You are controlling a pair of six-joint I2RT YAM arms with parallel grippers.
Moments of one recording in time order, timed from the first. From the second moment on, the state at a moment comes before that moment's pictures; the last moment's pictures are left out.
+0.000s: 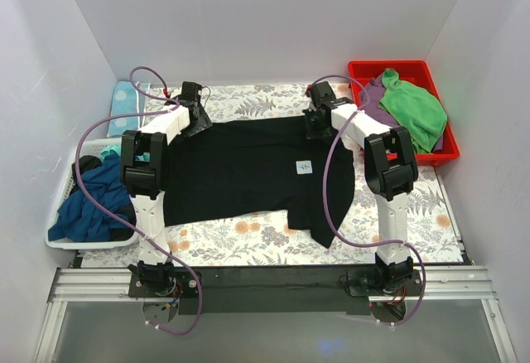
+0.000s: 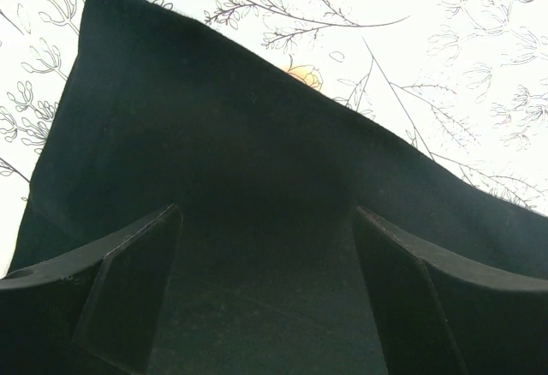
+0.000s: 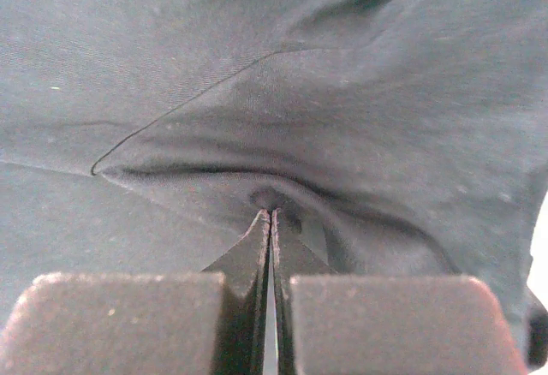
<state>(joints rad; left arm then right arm) -0.14 2.15 1.66 -0.55 -0.35 -0.61 0.37 2.16 1.70 -0.59 -0.03 0.23</state>
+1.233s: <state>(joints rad) -0.14 2.11 1.59 -0.52 -0.37 -0.63 0.40 1.90 1.58 -0.77 -0.05 0.26</state>
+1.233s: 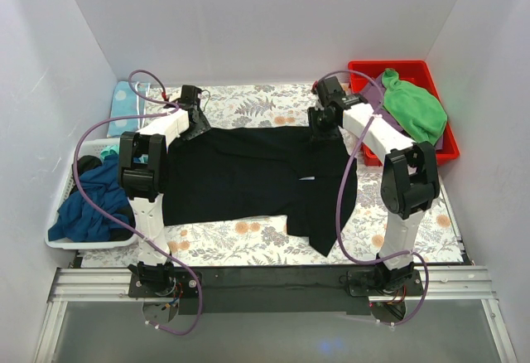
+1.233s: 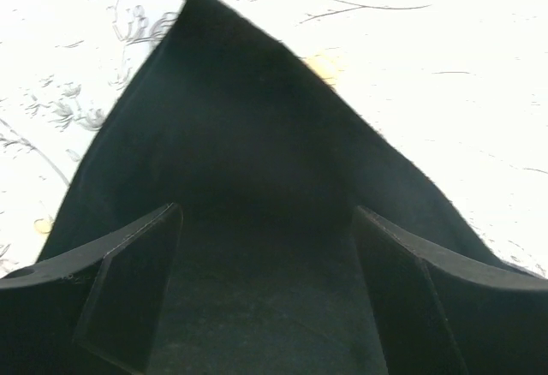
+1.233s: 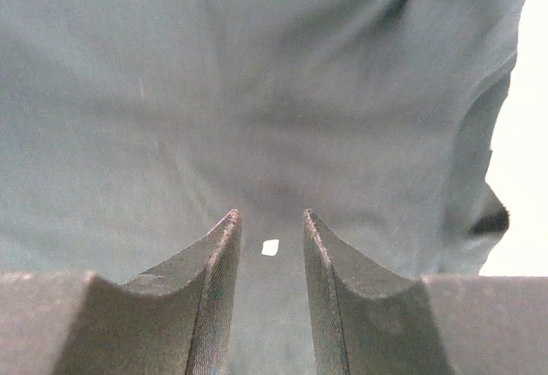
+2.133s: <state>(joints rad) -0.12 2.32 1.92 -0.82 -0.46 -0.73 0.22 2.44 2.12 -0.72 0.07 0.35</state>
